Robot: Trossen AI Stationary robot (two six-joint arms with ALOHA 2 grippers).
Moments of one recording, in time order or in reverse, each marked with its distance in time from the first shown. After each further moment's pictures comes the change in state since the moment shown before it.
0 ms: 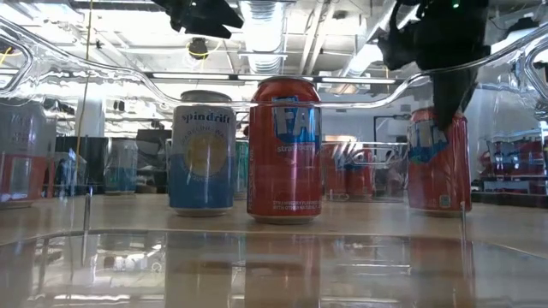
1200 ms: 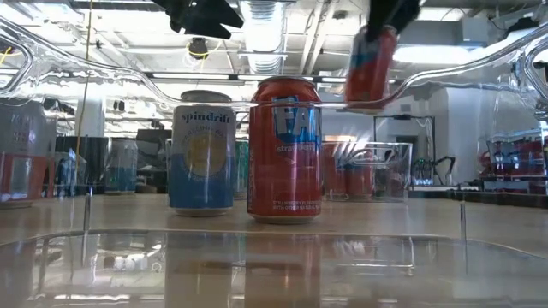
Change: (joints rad) left arm 0.000 0.000 0.000 -0.002 0.000 -0.022; right arm -0.177 0.000 0.509 -0.236 0.219 -0.337
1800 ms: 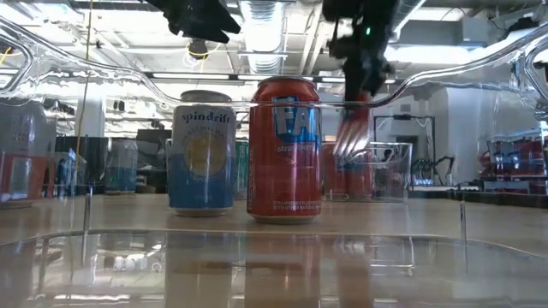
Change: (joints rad) left arm 0.000 0.000 0.000 -0.044 0.000 0.000; right arm -0.450 0.077 -0.138 0.244 -0.104 -0.270
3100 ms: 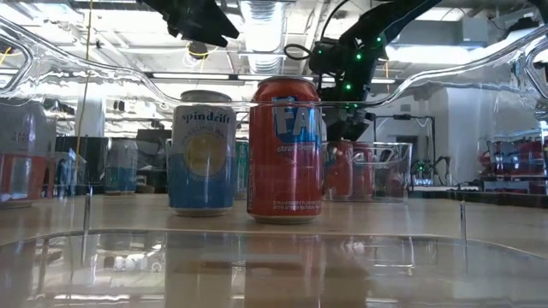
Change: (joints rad) left arm 0.015 0.000 0.000 -0.021 0.000 -0.004; right arm -0.131 0.166 -0.140 0.346 -0.063 -0.108
